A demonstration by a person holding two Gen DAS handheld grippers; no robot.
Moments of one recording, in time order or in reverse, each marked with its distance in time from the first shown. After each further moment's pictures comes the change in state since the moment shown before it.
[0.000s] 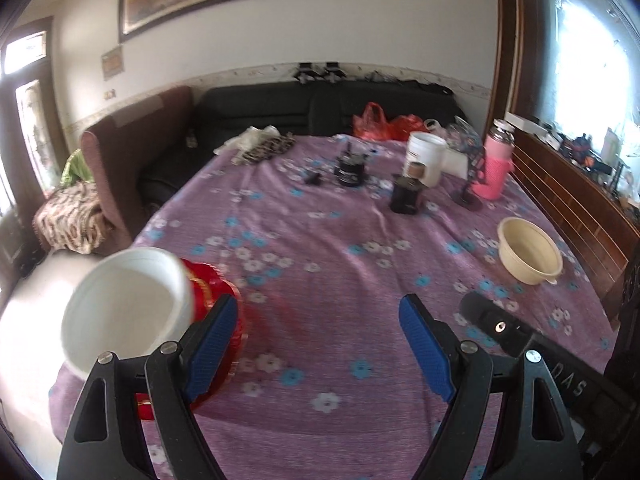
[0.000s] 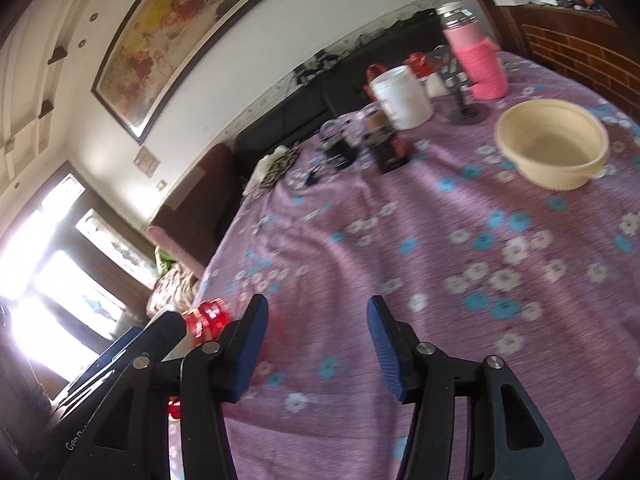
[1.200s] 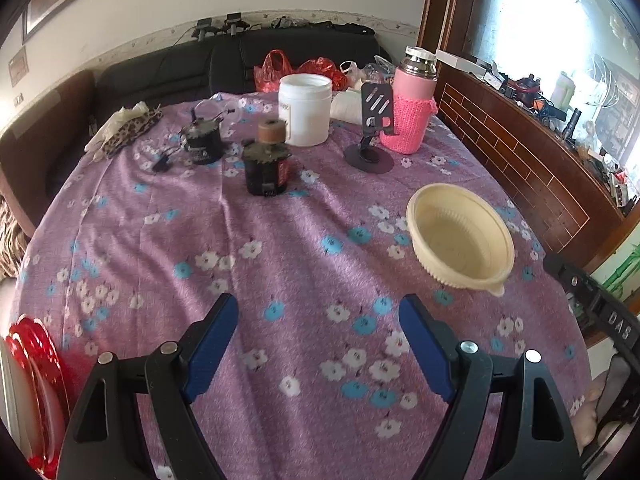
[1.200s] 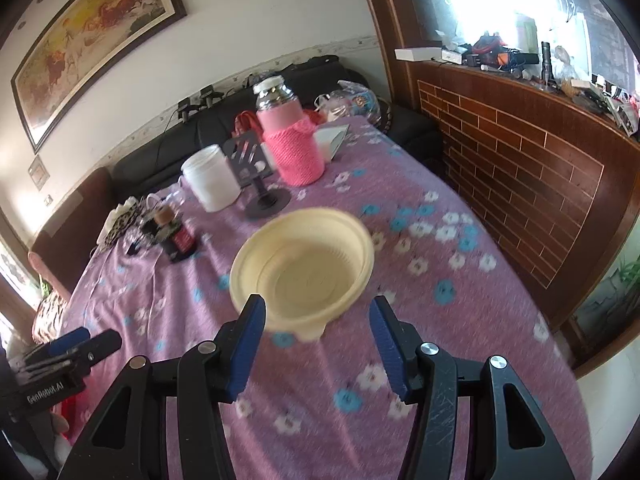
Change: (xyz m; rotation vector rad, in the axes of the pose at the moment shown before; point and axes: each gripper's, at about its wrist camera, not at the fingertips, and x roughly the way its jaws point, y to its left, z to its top) left arm 0.107 -0.144 0.046 0.144 0.190 -0.226; right arm -0.069 -0.153 0.117 -0.056 -0.110 -0.446
